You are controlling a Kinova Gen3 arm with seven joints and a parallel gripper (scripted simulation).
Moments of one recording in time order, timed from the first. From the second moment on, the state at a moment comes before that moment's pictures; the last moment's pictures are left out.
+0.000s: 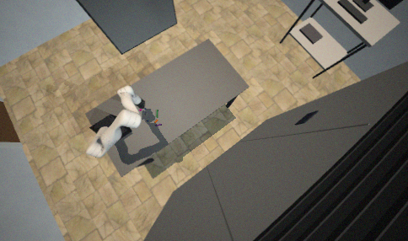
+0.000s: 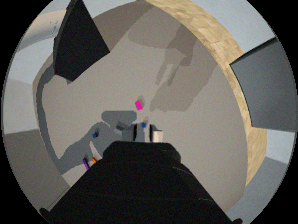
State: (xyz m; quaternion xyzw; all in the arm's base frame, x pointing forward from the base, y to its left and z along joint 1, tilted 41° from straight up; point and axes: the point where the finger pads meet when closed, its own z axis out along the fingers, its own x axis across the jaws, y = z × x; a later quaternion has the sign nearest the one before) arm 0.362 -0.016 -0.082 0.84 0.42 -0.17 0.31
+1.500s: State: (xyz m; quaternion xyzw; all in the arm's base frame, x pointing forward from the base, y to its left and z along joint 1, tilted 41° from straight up) arm 0.362 -0.029 -0.100 0.84 0.42 -0.16 0.31
